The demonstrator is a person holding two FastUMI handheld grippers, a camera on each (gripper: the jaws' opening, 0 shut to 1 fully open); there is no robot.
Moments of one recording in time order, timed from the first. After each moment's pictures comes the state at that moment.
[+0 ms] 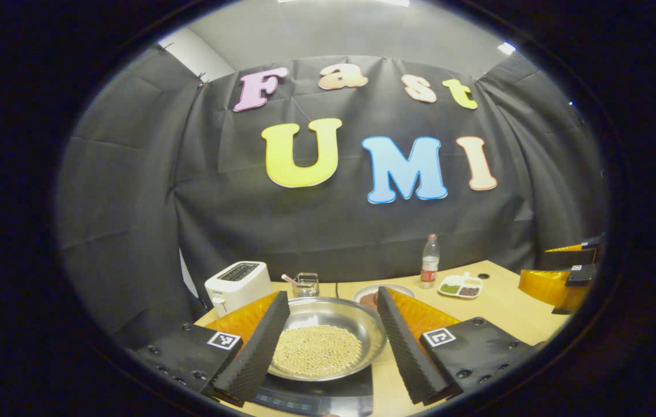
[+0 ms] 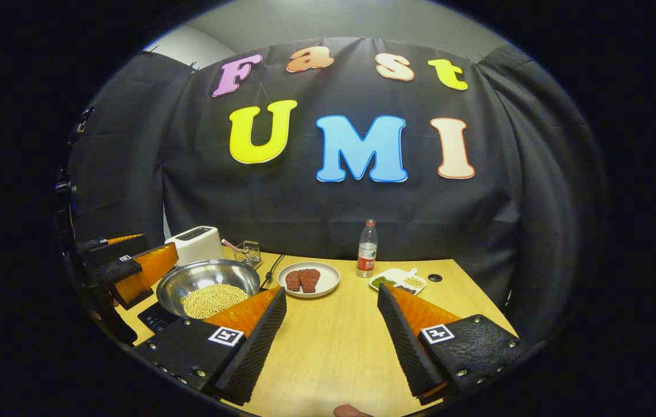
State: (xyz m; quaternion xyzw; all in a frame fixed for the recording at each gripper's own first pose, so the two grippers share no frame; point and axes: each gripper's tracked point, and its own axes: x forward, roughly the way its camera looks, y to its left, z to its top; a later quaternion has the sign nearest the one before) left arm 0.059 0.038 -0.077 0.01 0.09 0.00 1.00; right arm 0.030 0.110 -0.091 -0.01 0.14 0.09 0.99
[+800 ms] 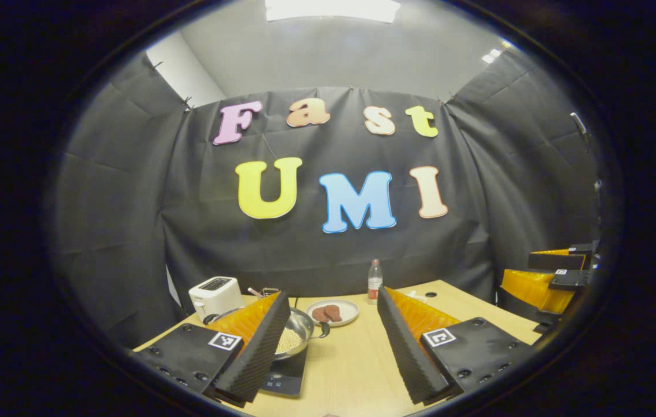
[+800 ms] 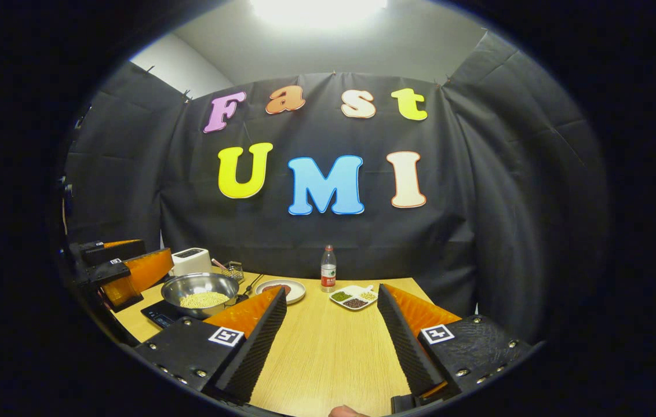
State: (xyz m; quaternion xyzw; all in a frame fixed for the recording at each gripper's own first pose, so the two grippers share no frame) left arm -0.048 -0.067 0.000 0.00 0.03 -0.04 1.00; right arm -0.065 0.006 -0.032 0.00 0.06 0.06 1.00
